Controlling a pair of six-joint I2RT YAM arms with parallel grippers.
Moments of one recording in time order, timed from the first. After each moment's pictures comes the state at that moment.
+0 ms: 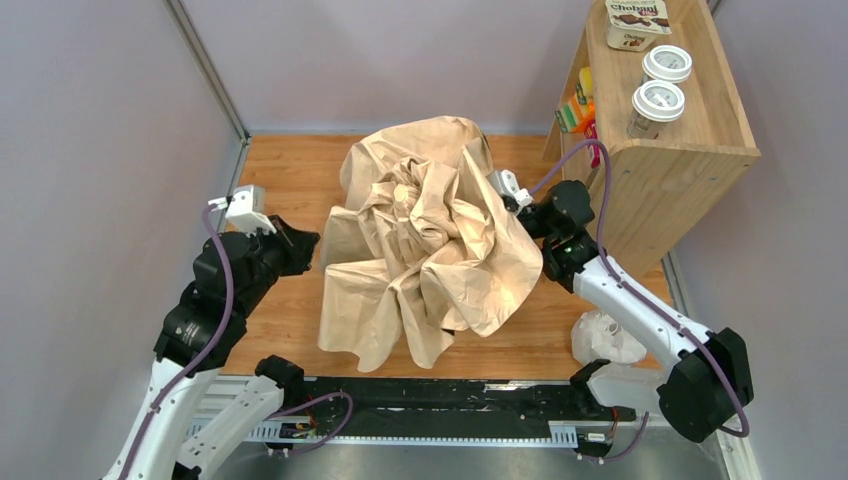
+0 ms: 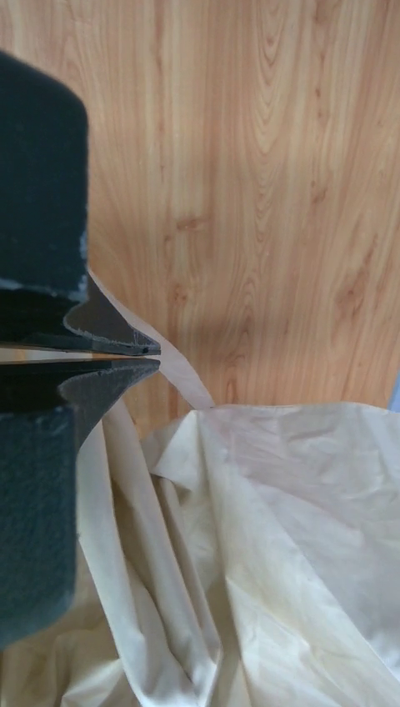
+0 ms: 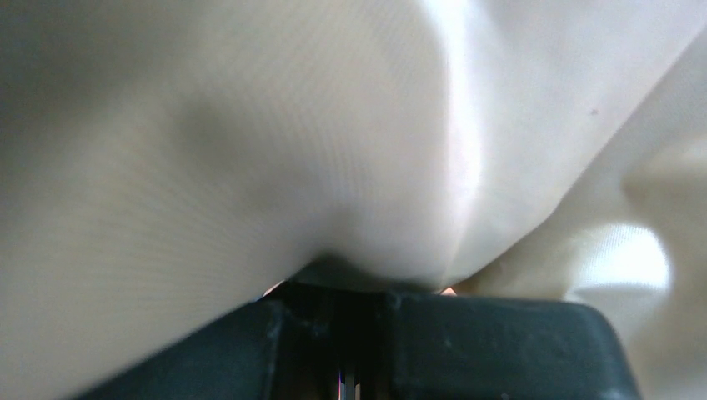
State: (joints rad) left arm -0.43 0.63 1.06 -0.72 -0.14 -0.51; right arm 0.56 1.22 0.93 0.59 -1.21 0.20
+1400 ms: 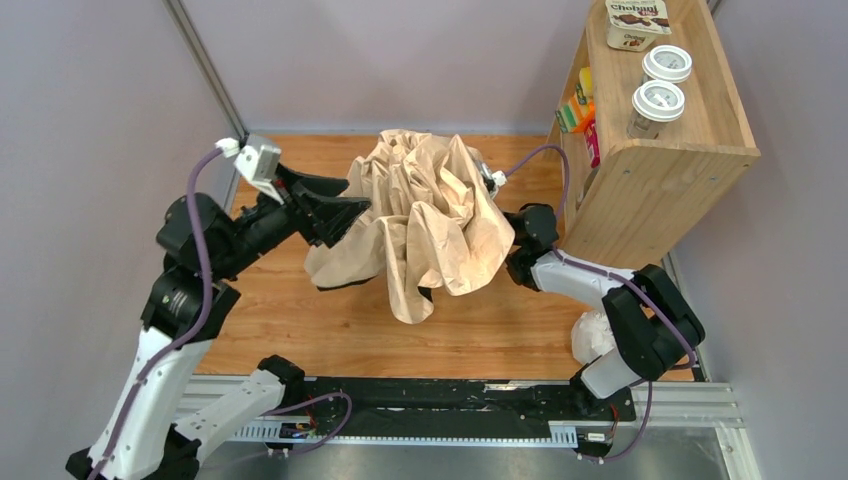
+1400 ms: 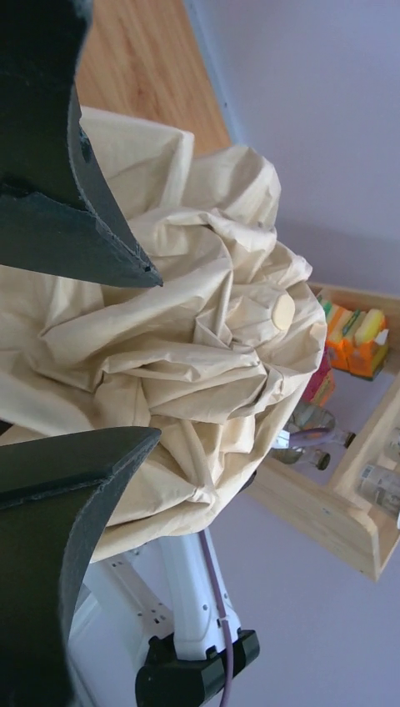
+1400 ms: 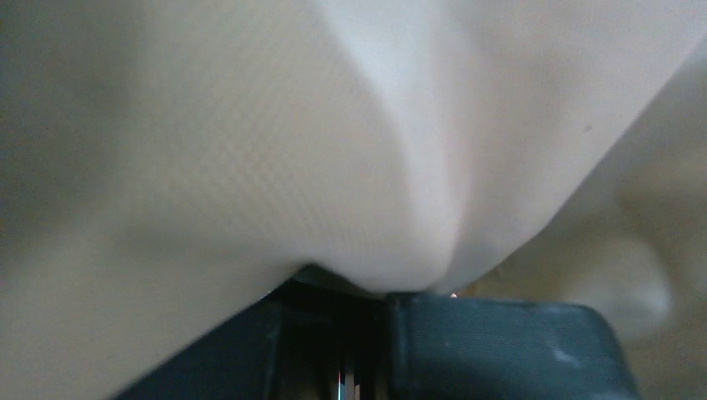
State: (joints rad) left arm -0.50 0.78 1.33 -0.43 0.35 -0.32; right arm 0.60 1.53 0.79 1.28 -0.92 0.75
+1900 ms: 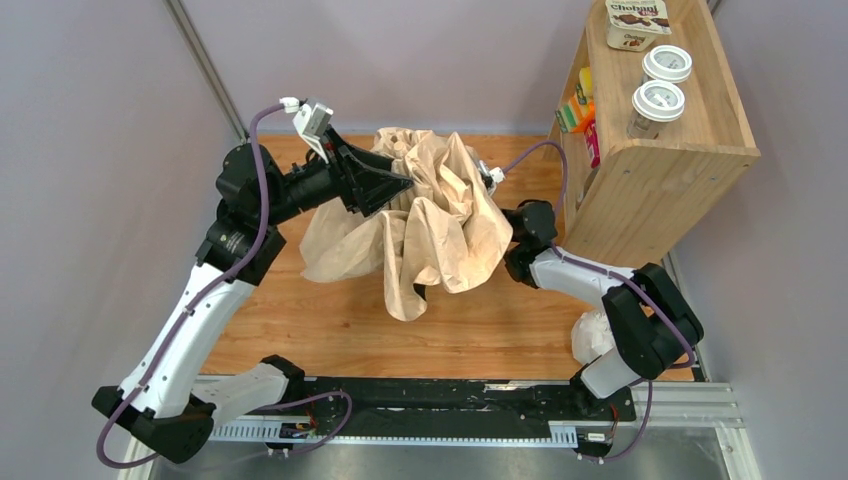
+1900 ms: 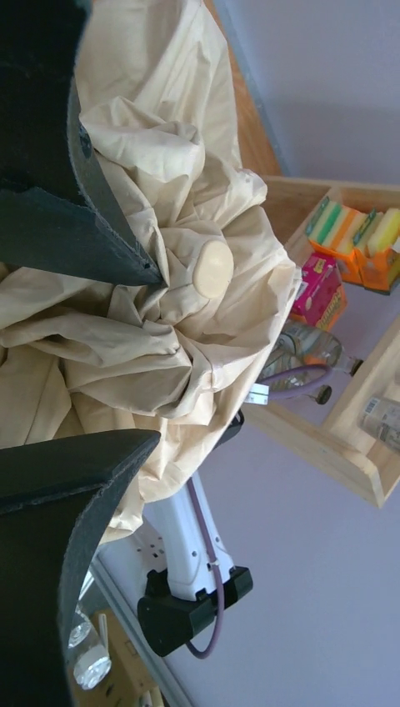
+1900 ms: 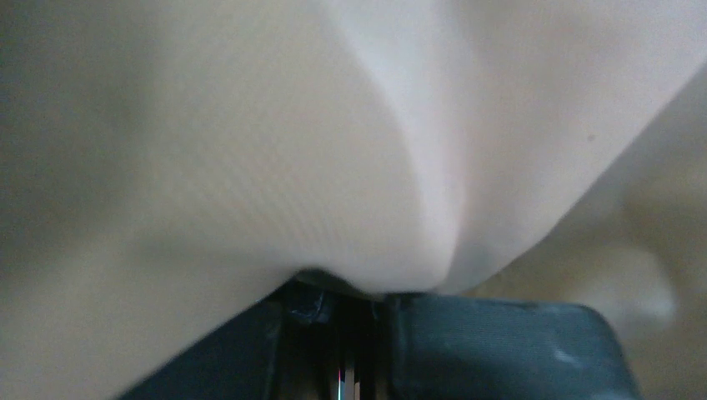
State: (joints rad) left arm -0.50 1.04 1.35 -0.19 0.59 -0.45; right arm 0.61 1.54 0.83 1.27 -0.95 0.77
